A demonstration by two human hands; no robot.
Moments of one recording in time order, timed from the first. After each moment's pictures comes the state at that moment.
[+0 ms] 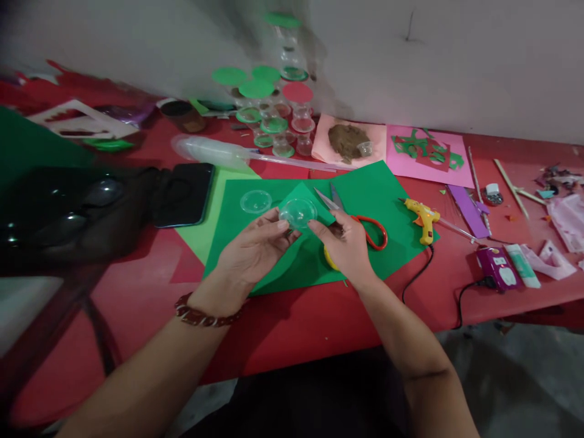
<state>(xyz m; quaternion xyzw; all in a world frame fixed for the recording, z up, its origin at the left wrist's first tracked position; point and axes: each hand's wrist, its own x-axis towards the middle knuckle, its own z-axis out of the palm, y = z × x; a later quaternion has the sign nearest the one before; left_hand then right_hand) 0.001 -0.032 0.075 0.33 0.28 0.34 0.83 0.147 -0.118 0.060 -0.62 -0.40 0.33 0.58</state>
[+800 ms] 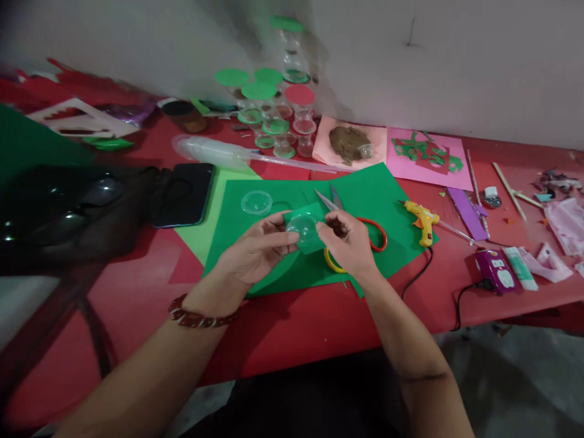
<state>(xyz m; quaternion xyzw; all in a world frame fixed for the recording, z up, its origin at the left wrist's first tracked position) -0.002 -0.031 0.071 0.39 0.30 0.28 0.83 0.154 -0.118 0.074 -0.63 -0.44 0.32 0.55</state>
